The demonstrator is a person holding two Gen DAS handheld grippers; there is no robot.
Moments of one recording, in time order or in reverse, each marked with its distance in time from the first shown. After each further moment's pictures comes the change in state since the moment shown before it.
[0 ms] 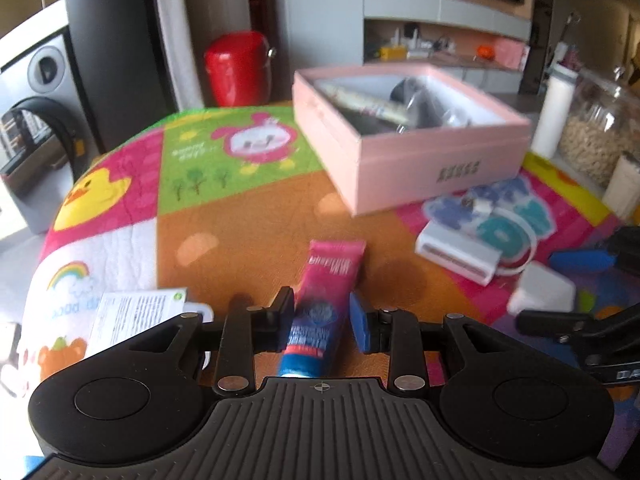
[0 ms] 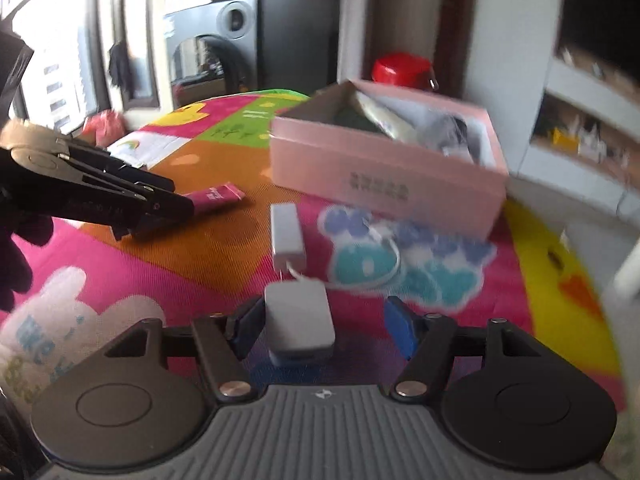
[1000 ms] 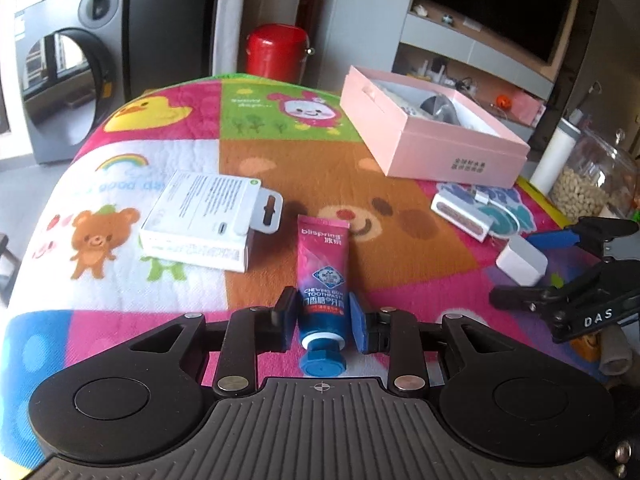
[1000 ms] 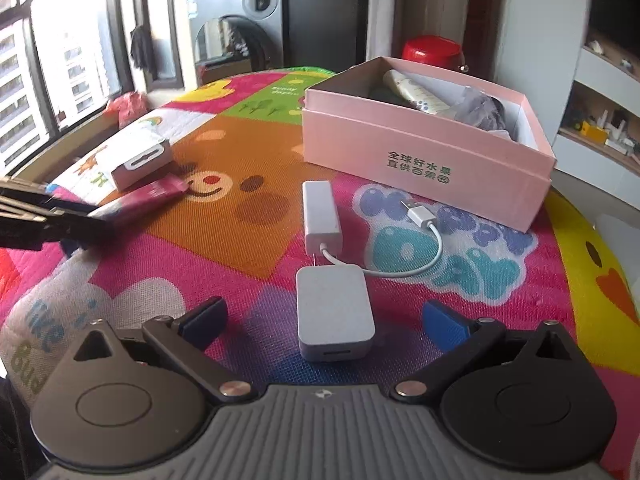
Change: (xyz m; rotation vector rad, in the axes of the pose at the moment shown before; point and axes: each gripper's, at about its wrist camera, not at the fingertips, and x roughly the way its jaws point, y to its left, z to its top) left arm -0.052 0.042 -0.067 -0.244 -0.059 -0.070; right arm 0.017 0.016 0.009 -0.121 0.073 0.060
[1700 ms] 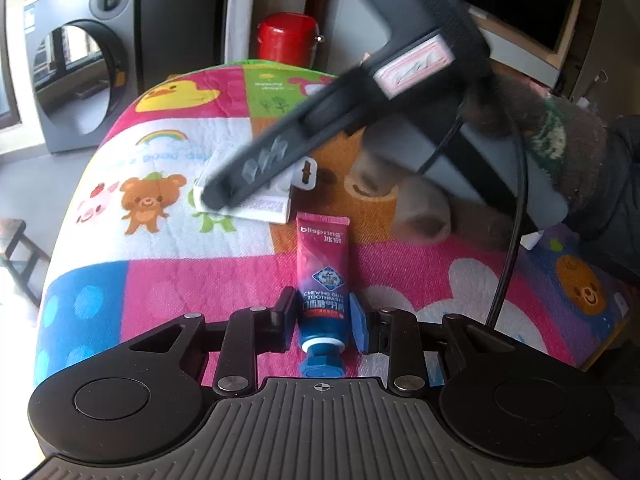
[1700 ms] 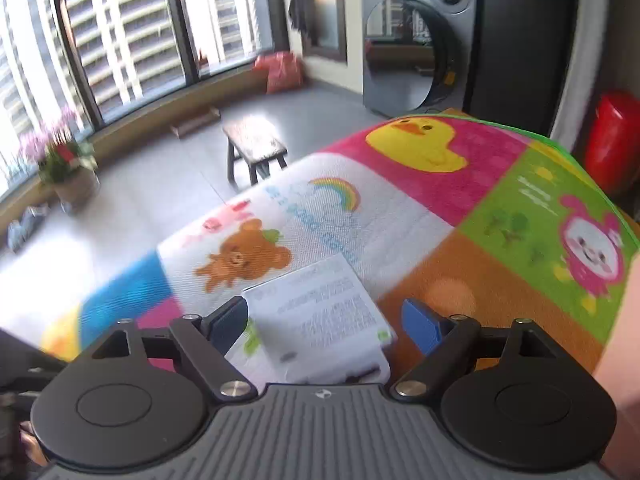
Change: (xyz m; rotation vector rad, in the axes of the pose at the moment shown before) left arm -0.035 0.013 -0.021 0.019 0.044 0.025; right arm 0.109 0.154 0.151 -0.332 0.086 0.376
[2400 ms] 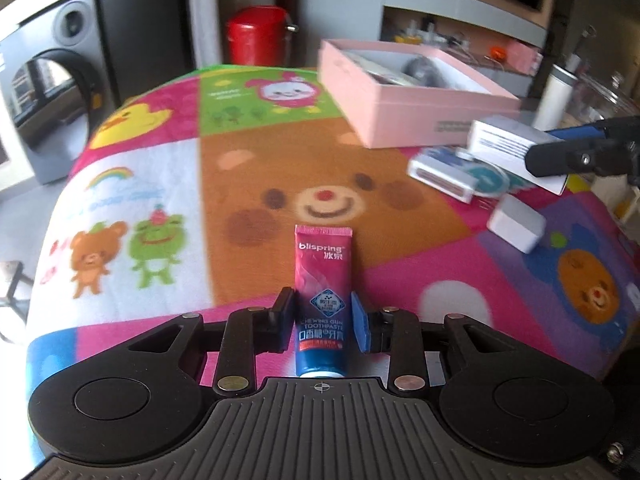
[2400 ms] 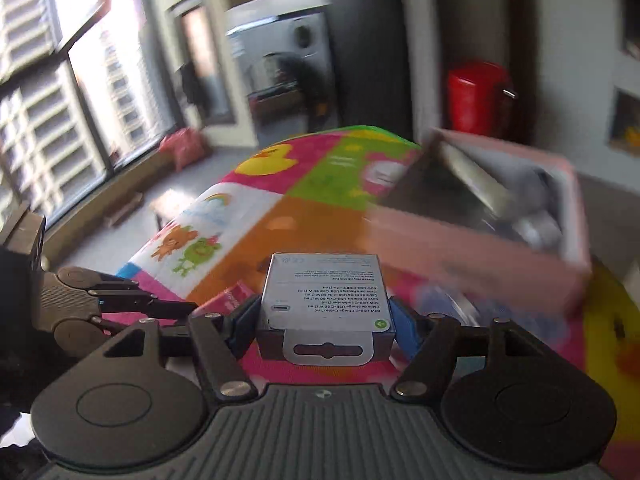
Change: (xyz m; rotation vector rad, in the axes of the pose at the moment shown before) left arm 0.031 -0.050 0.026 0.138 0.052 0.025; right arm -0.210 -0.058 -0.167 0.412 -0.240 -0.253
